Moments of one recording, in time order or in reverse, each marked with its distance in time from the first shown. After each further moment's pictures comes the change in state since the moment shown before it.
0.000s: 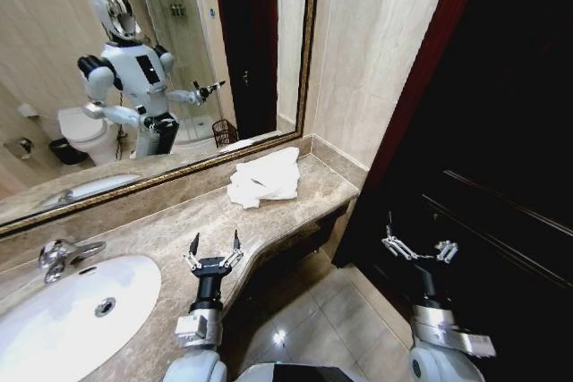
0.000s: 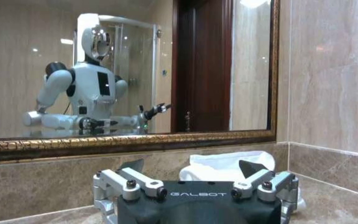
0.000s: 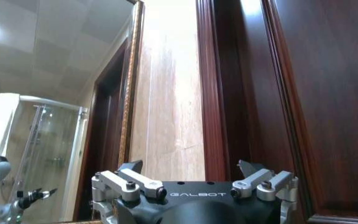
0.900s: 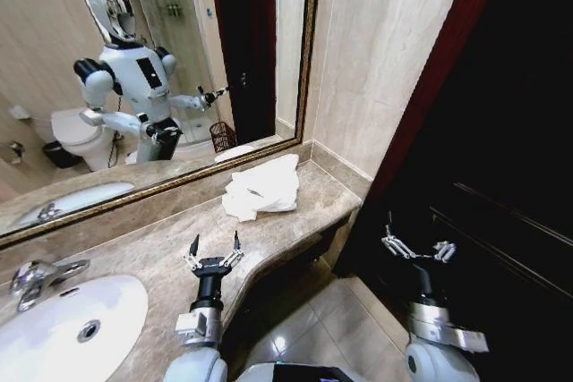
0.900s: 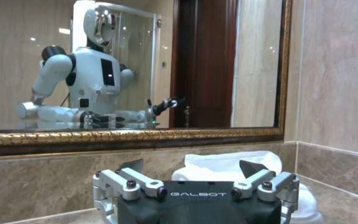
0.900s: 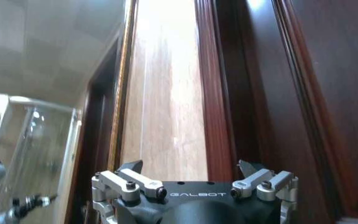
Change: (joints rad) left arm -0.015 0.000 -0.004 0.017 -0.027 0.021 -0.001; right arm 0.034 -0.004 -0.016 -0.040 0.000 0.033 0.015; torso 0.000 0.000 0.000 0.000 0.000
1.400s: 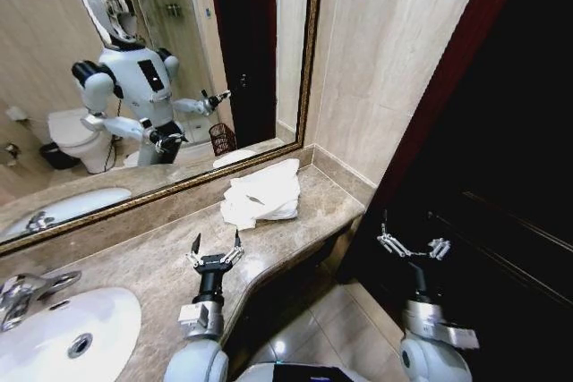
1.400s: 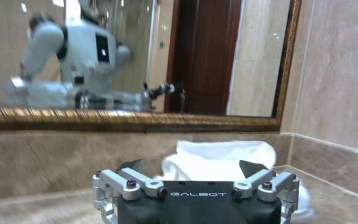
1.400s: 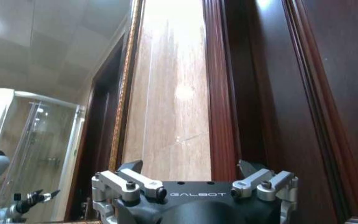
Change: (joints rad) left arm -0.070 0.000 0.014 0.000 -0.106 0.153 0.015; right arm 0.004 -0.015 -0.004 -0.046 -0.034 0.037 0.008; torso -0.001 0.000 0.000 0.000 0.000
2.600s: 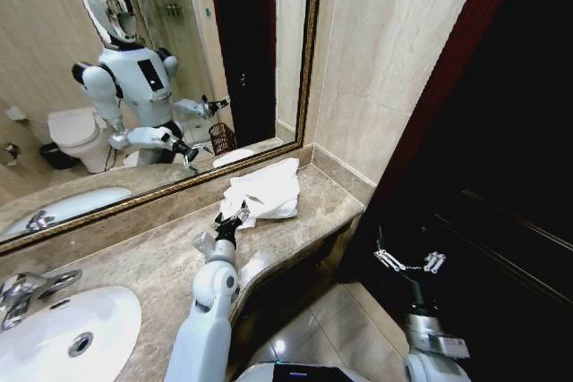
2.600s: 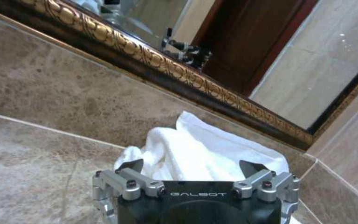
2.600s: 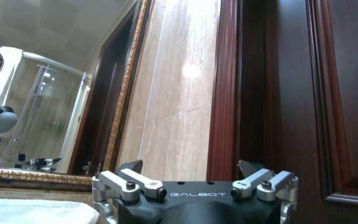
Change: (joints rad) left arm -0.543 0.000 -0.068 0.298 -0.521 0.296 -0.211; right arm -0.042 -0.001 0.017 -0.061 -0.097 0.016 0.015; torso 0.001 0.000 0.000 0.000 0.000
